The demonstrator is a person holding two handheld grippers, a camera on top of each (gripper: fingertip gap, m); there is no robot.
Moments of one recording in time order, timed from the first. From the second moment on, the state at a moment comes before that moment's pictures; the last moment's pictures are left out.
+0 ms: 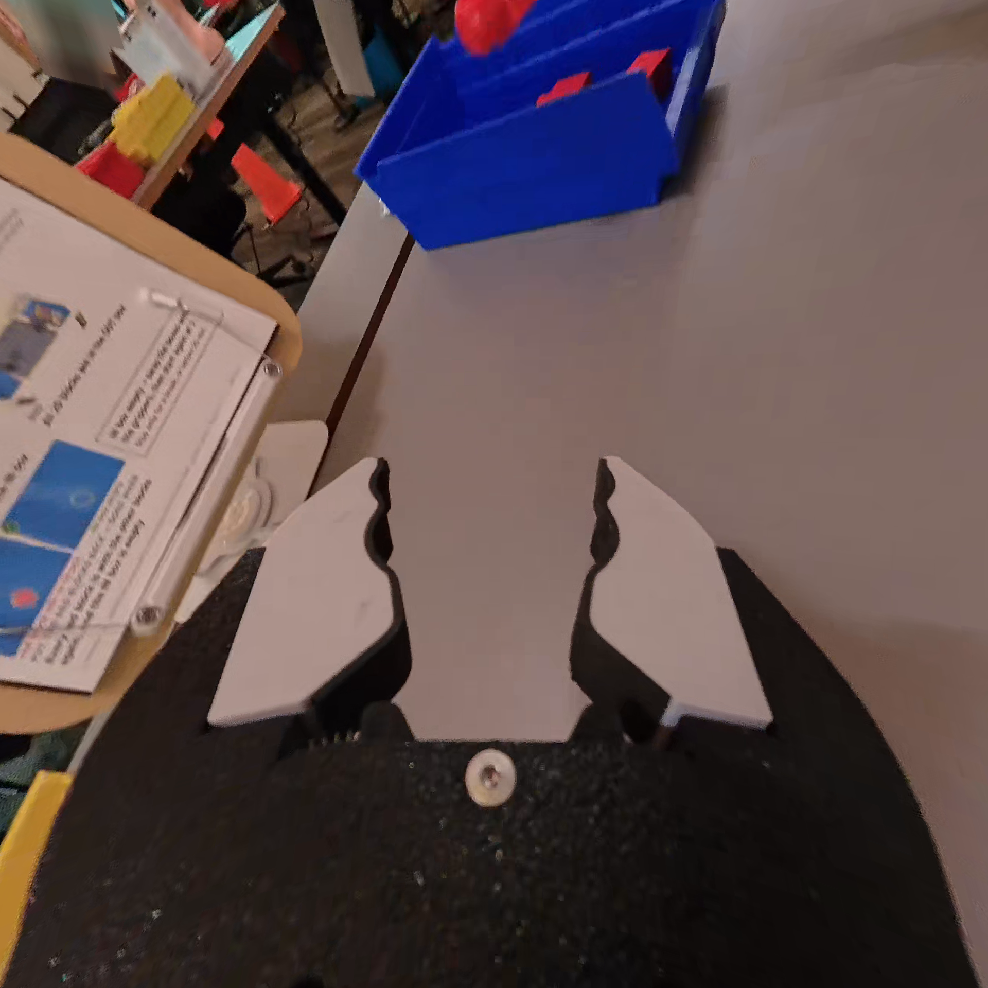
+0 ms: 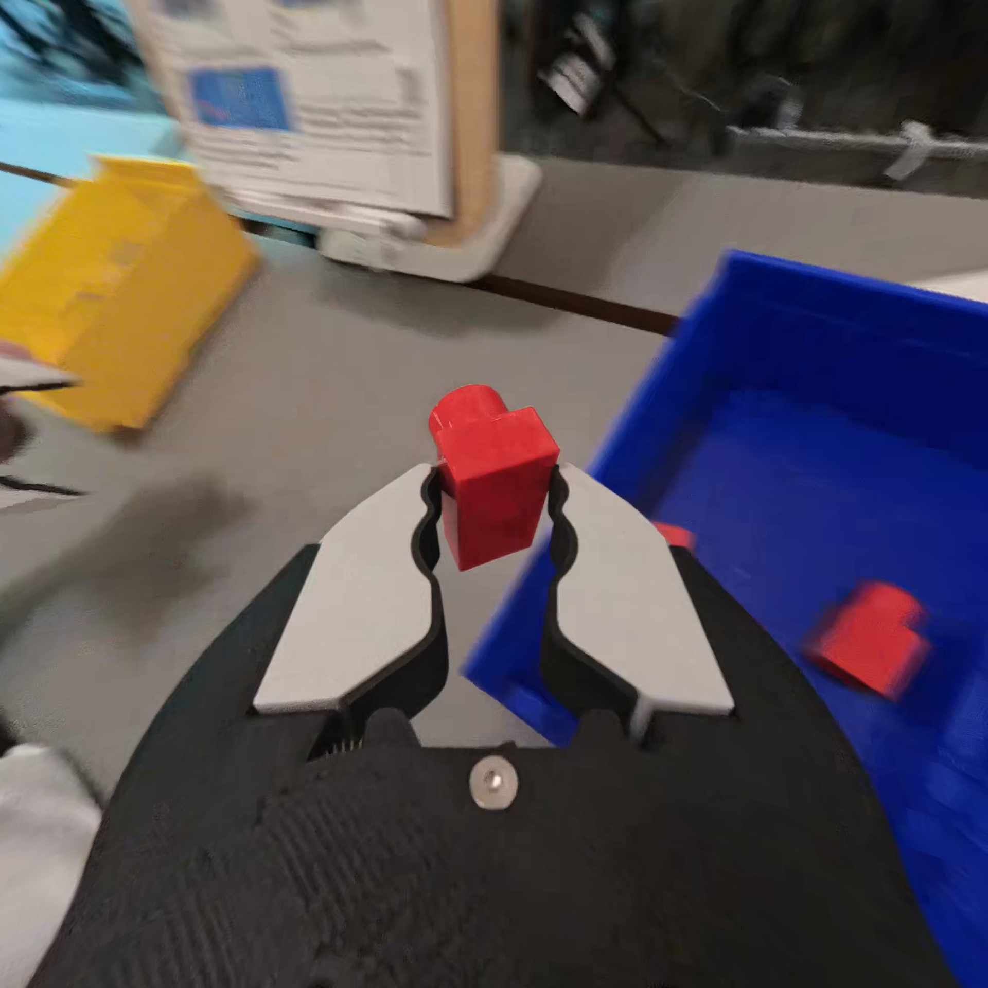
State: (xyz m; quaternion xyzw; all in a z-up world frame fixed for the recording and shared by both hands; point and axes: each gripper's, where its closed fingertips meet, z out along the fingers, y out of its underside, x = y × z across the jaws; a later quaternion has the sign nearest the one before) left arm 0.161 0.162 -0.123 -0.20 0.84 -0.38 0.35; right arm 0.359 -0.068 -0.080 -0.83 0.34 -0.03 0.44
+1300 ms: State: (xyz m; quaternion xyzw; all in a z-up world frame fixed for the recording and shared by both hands) left arm 0.097 0.423 -0.118 -0.62 0.69 -0.20 0.33; right arm 0.261 -0.058 -0.088 -0.79 0.19 -0.23 0.53
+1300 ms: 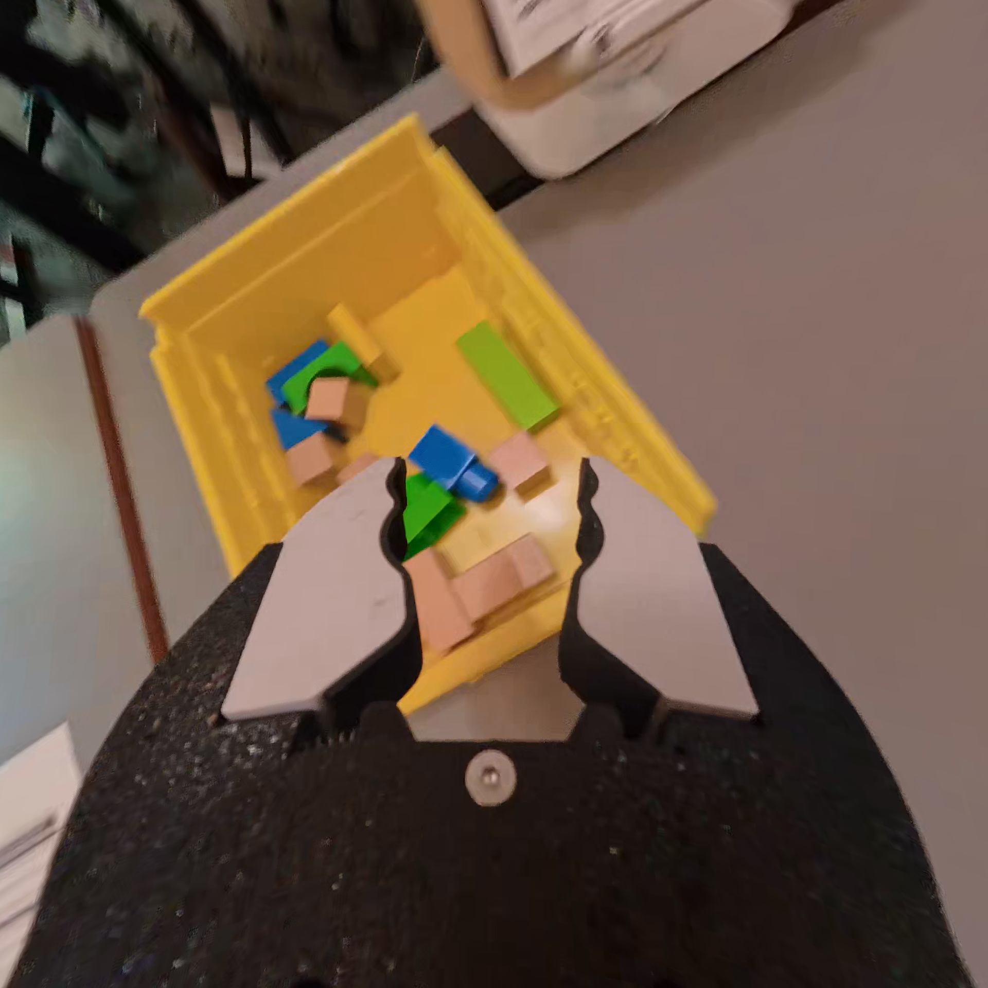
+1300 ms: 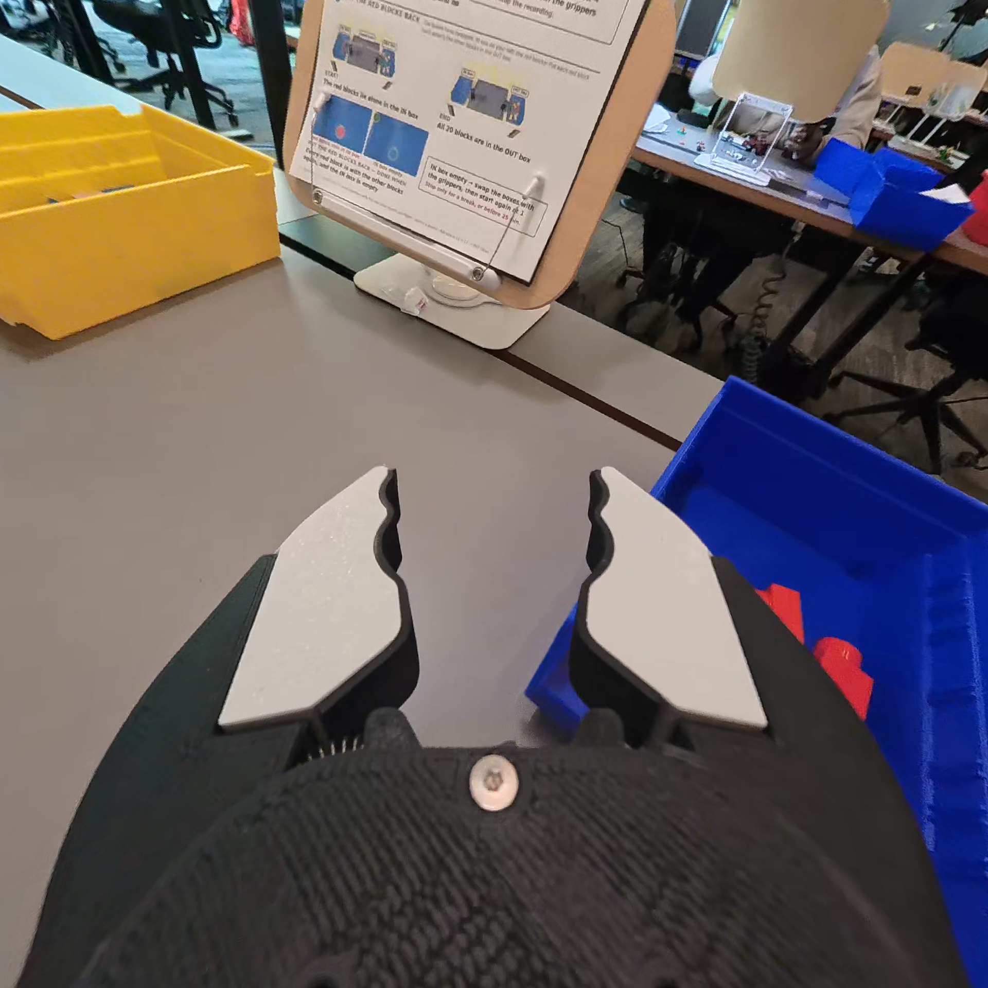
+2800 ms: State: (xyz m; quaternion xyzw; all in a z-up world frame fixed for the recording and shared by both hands) left arm 0.070 0.512 -0.243 -0.40 0.90 0.16 0.03; right arm 0.263 -0.084 -0.118 -0.76 0.24 -0.23 0.56
